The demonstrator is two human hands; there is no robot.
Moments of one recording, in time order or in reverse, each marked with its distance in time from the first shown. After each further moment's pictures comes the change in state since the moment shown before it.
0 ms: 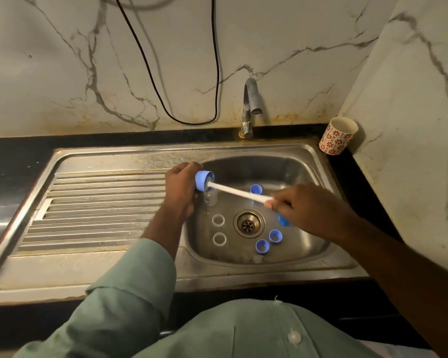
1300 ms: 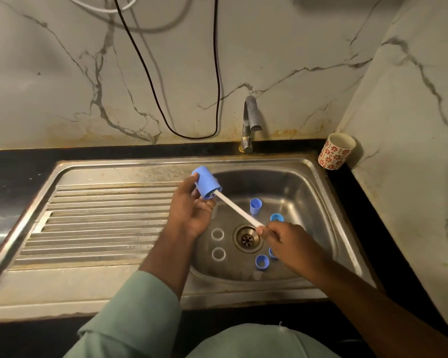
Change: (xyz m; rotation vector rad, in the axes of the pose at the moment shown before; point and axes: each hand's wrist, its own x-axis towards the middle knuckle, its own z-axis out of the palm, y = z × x) left_hand -0.022 0.007 0.008 -0.750 -0.170 -0.355; right_hand -0.014 -0.026 0.051 0.315 -0.039 0.344
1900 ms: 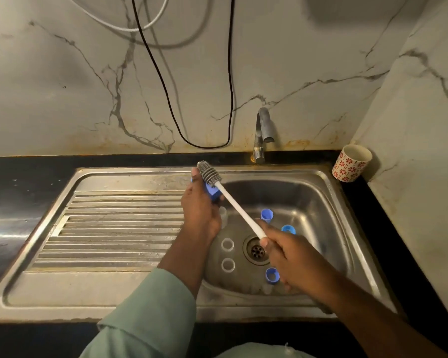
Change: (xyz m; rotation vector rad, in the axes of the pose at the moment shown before) left_hand 0.005 0.000 0.026 0.092 0.154 0.257; right_hand -0.009 -0.026 -0.008 0.169 -0.073 -0.178
